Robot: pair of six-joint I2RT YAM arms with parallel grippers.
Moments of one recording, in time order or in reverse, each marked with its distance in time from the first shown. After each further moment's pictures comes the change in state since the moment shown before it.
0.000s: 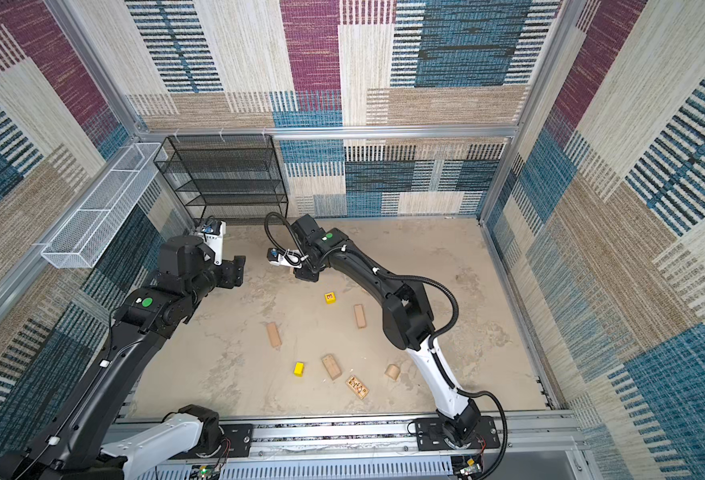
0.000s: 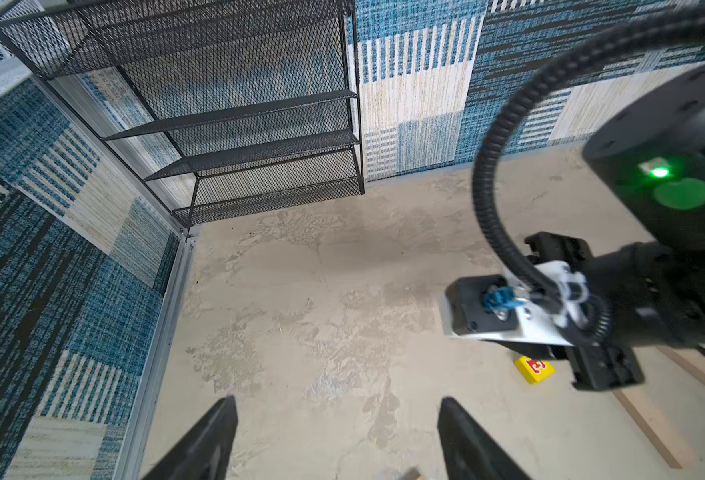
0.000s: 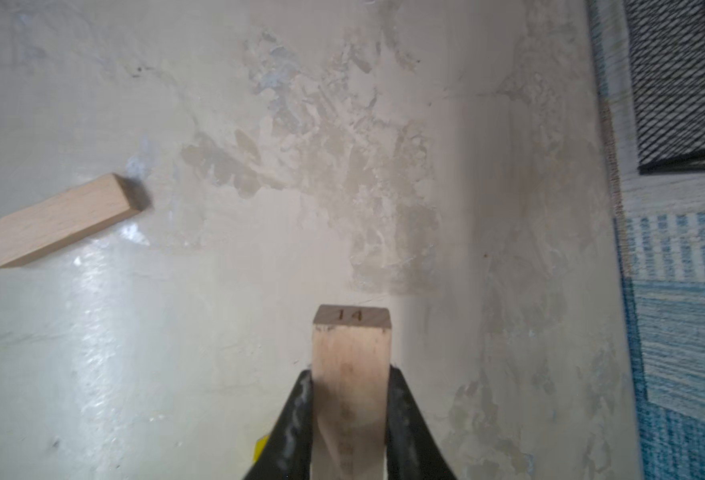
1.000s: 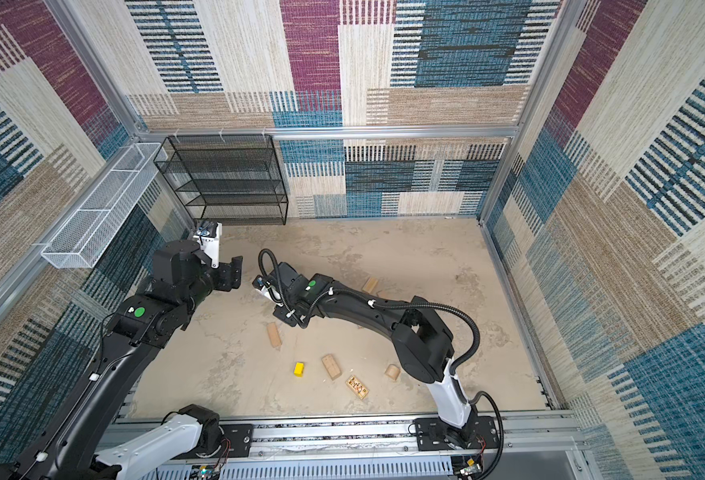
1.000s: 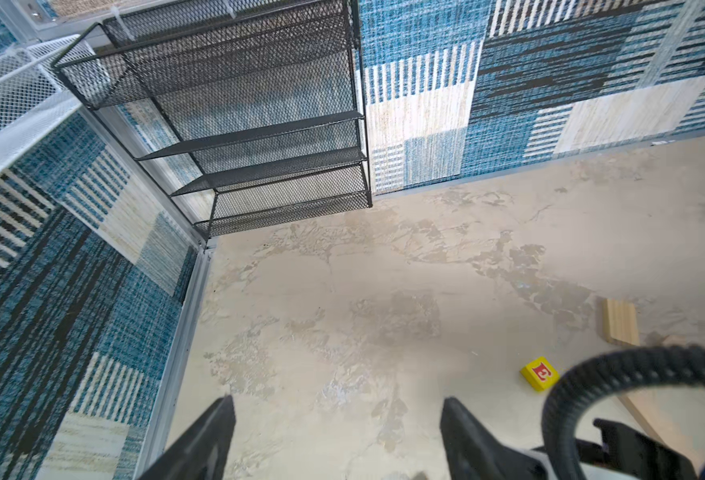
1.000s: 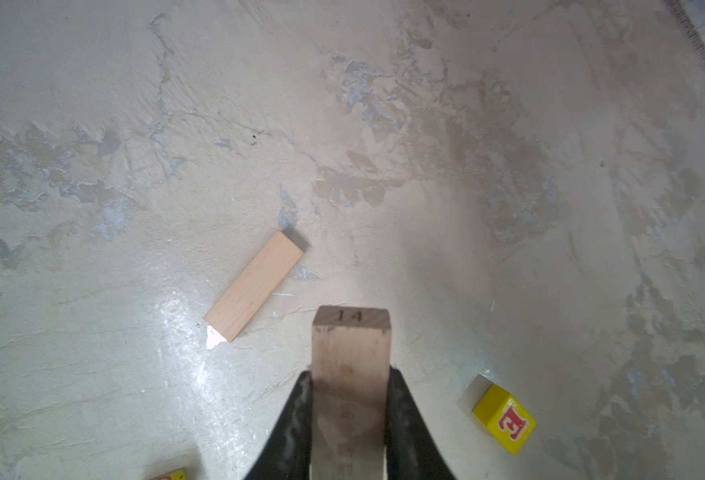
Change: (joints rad) left arm -0.051 -0.038 0.000 -0.006 -0.076 0.002; right arm 0.252 -0.365 -0.640 0.301 0.245 0.585
